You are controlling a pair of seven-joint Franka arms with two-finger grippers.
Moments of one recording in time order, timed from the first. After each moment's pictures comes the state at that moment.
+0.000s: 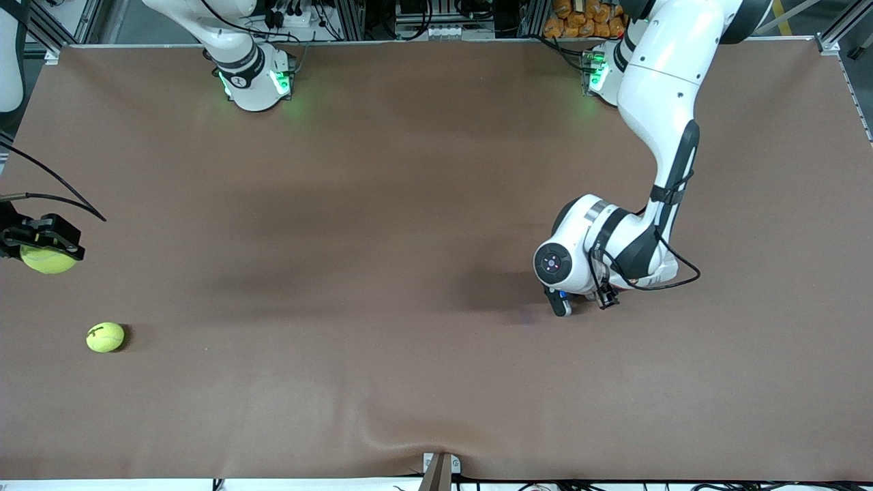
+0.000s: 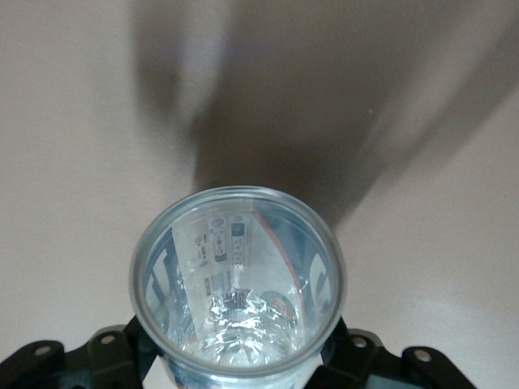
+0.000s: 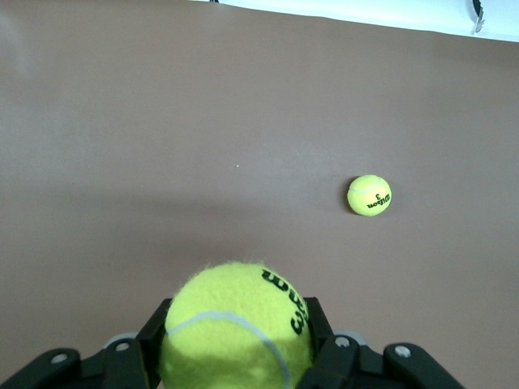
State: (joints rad) left arm -0.45 0.72 0.02 -1.57 0.48 1.88 0.57; right arm -0.11 0.19 0.01 -1.48 0.00 1.77 -0.23
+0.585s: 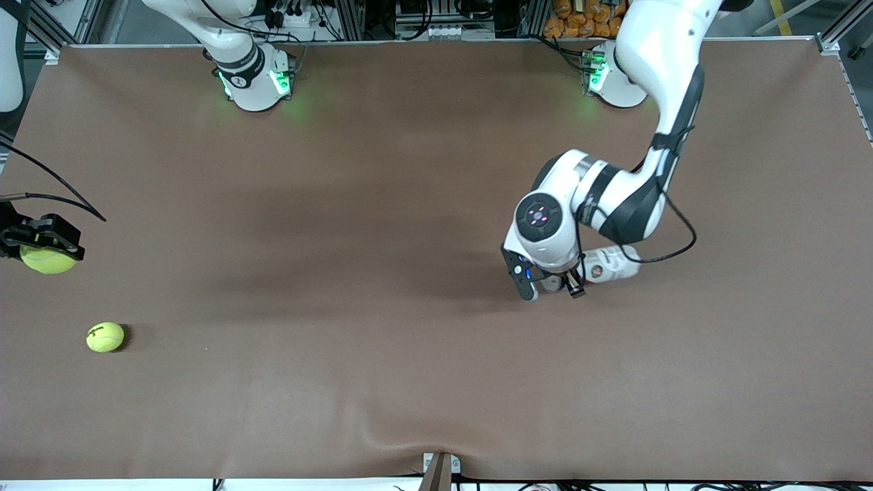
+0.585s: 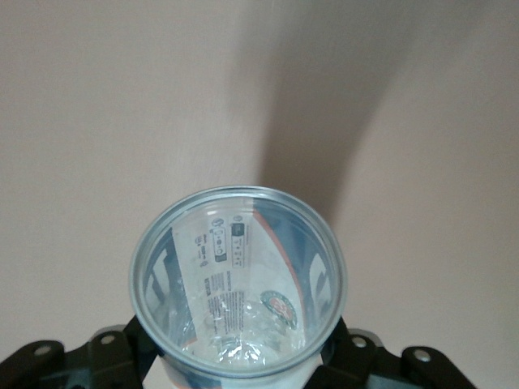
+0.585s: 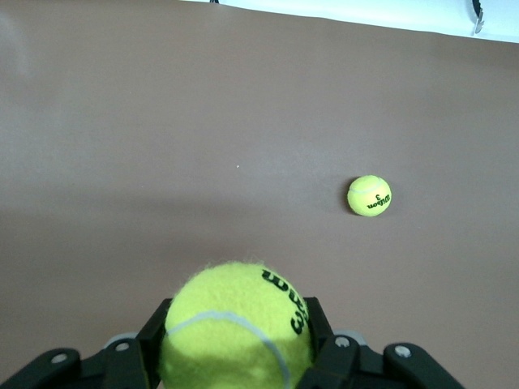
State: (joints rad) left arm -0.50 0.56 -0.03 -1.51 0.25 1.88 0.56; right arm -0.11 0.19 0.01 -1.48 0.00 1.77 -0.23
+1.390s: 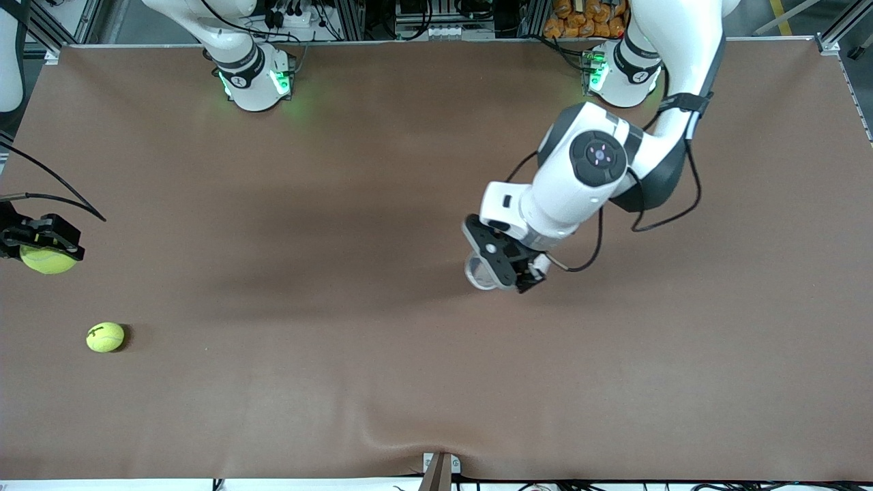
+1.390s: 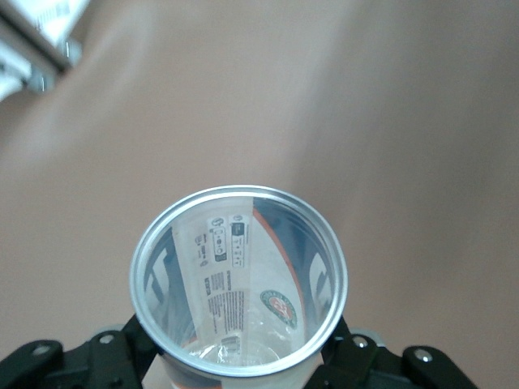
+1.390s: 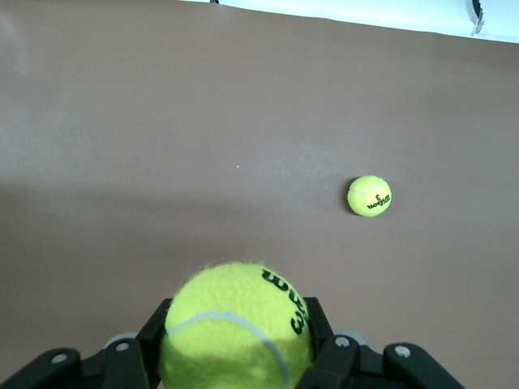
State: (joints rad) left arm -0.51 0.48 -0.09 -1.45 -0.19 2.18 0.56; right arm -0.11 0.19 0.01 -1.48 0.00 1.77 -0.23
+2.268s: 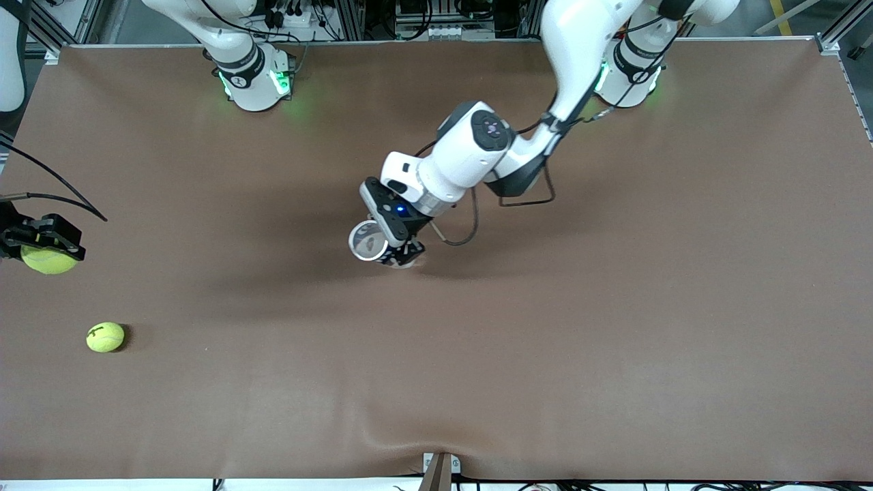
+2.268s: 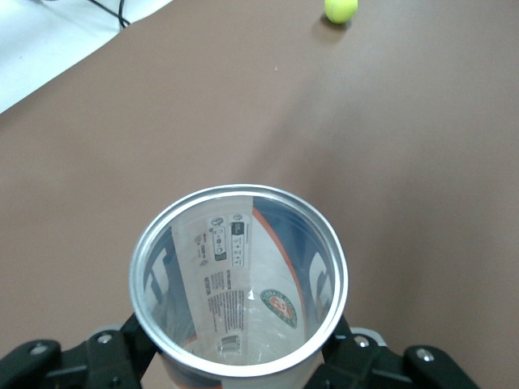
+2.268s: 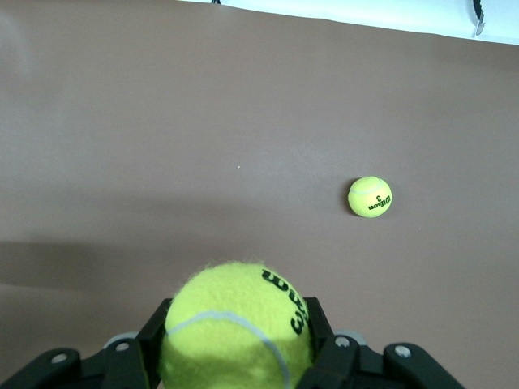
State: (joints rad) left arm -0.73 0.70 -0.19 -1.49 -0.40 2.83 0.50; right arm -0.11 0.19 0.01 -1.48 0.00 1.77 -0.23
